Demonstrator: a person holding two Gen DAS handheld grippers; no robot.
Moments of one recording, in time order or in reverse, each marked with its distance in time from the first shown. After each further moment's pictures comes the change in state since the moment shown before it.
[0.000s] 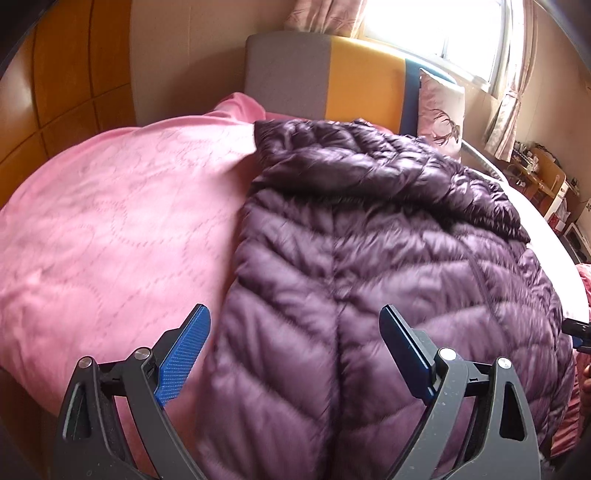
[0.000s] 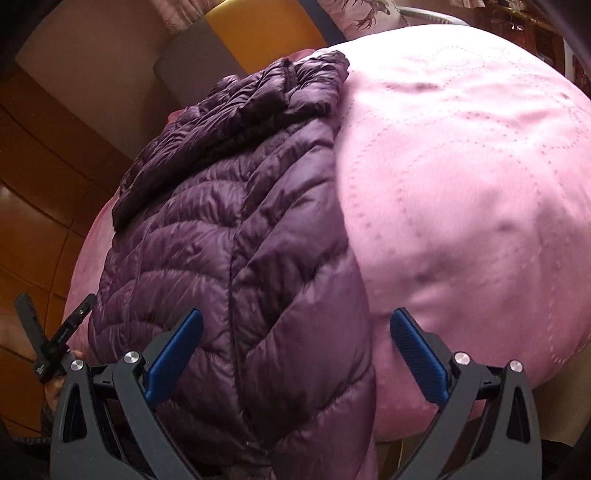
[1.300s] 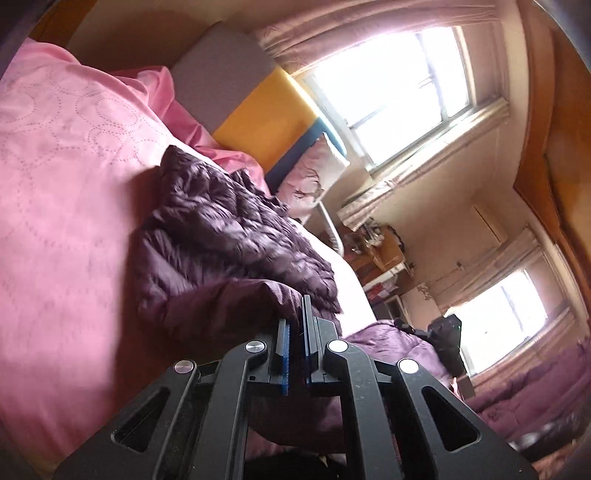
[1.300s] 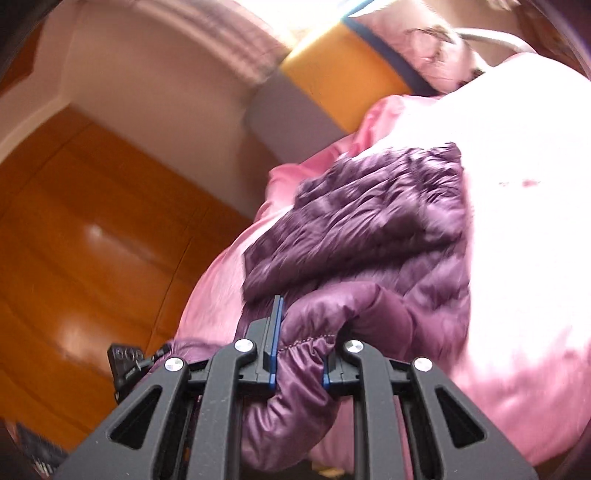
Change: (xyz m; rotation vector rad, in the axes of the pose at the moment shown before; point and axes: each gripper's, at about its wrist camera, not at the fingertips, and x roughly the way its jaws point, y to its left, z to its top) left arm -0.035 0.076 0.062 -0.363 -0.016 -0.765; right arm -0.039 0.038 0.091 0.071 -0.157 0.420
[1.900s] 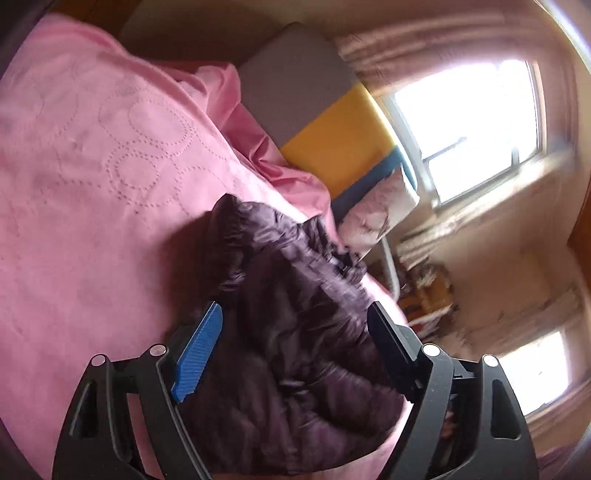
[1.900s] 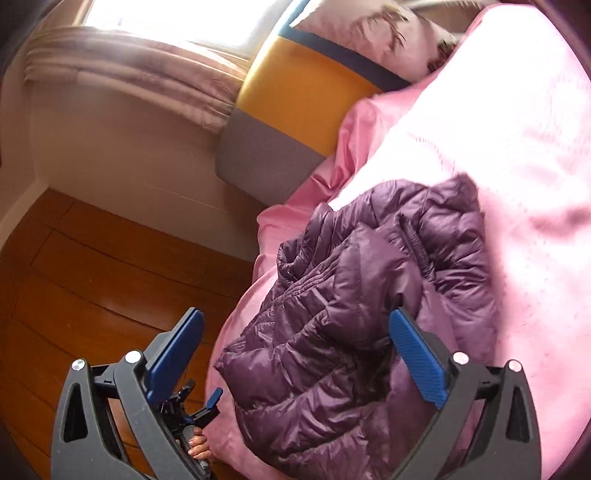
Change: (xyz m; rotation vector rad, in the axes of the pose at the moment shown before) left arm 0.073 0.058 0.092 -0.123 -0.022 0.202; right arm 0.051 -0.062 0.098 0.181 -0.092 0.048
